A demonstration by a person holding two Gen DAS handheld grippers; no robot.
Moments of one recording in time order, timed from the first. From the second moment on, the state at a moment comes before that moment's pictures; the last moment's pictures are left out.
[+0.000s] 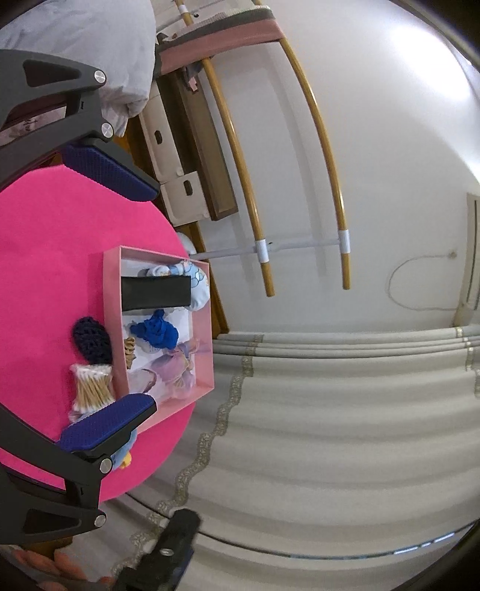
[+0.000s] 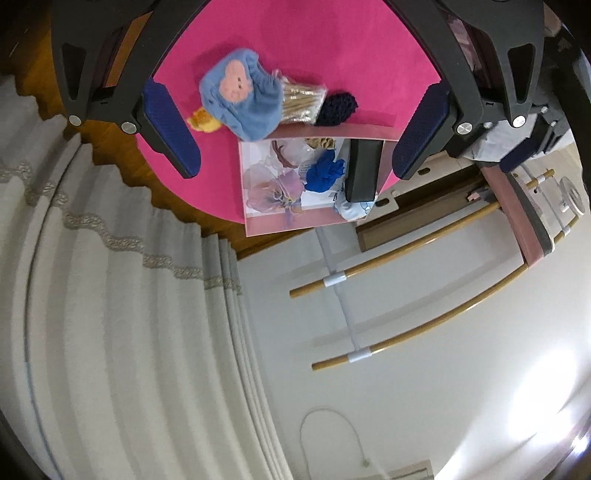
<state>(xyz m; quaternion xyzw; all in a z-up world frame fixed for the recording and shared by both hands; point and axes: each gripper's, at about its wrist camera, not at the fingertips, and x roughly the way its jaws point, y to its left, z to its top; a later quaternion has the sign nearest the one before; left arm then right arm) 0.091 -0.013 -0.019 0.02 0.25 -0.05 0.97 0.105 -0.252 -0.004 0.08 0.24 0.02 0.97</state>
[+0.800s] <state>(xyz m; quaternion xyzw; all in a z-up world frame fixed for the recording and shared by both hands) -0.063 0.012 -0.012 0.00 0.22 -0.03 0.97 -0.024 -0.225 0.004 0.02 0.19 0.00 0.98</state>
